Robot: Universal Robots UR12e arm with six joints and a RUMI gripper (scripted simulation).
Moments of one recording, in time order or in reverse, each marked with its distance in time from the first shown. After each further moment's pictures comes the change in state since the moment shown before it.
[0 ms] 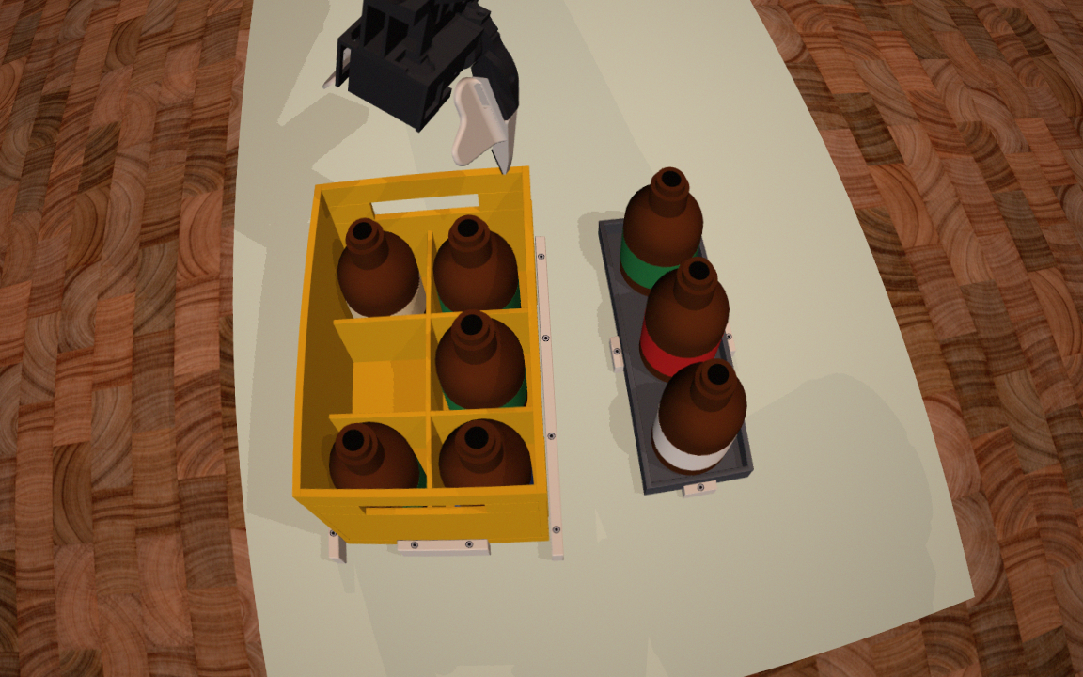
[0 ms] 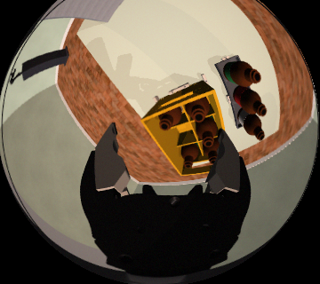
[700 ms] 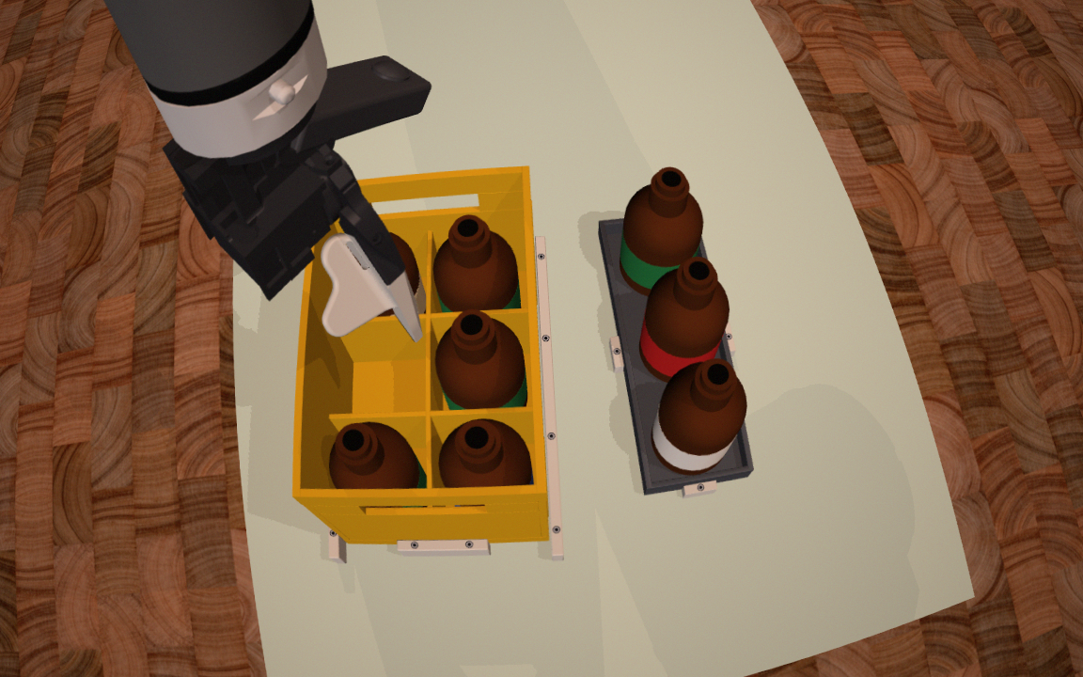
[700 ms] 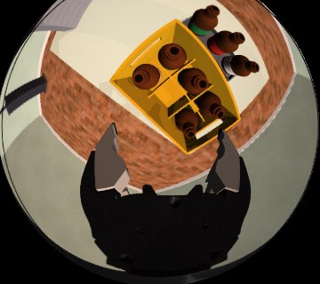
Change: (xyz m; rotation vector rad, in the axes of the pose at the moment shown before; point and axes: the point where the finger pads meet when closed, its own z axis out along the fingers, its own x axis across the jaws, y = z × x) arm 0.025 0.133 0.006 0.068 0.221 0.202
